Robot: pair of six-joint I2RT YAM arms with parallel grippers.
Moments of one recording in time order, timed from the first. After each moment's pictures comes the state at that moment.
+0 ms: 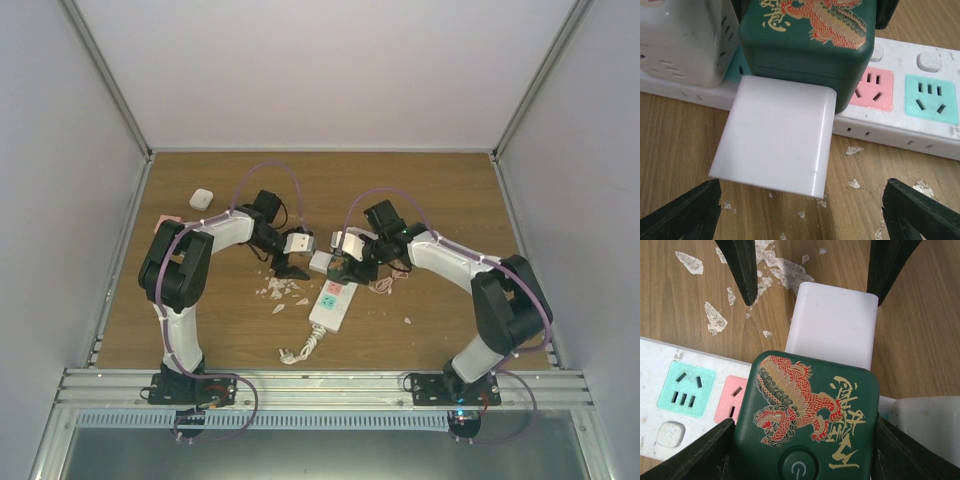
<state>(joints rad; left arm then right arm) -0.38 1.94 1.22 -0.59 0.84 1.26 0.53 1.60 0.99 -0.46 -0.46 -0.75</state>
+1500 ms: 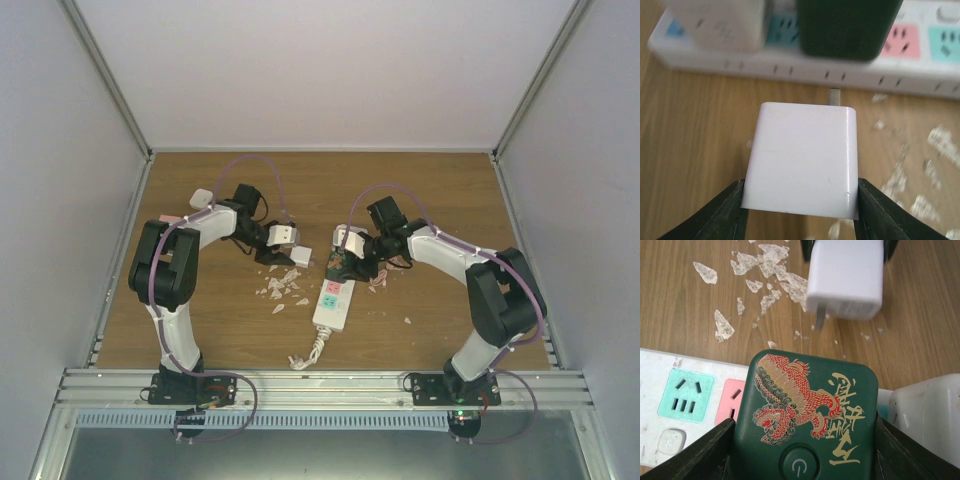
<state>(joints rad) -0.28 1.92 1.22 -0.63 0.84 1.33 0.49 1.68 1.03 -0.46 -0.59 -0.87</state>
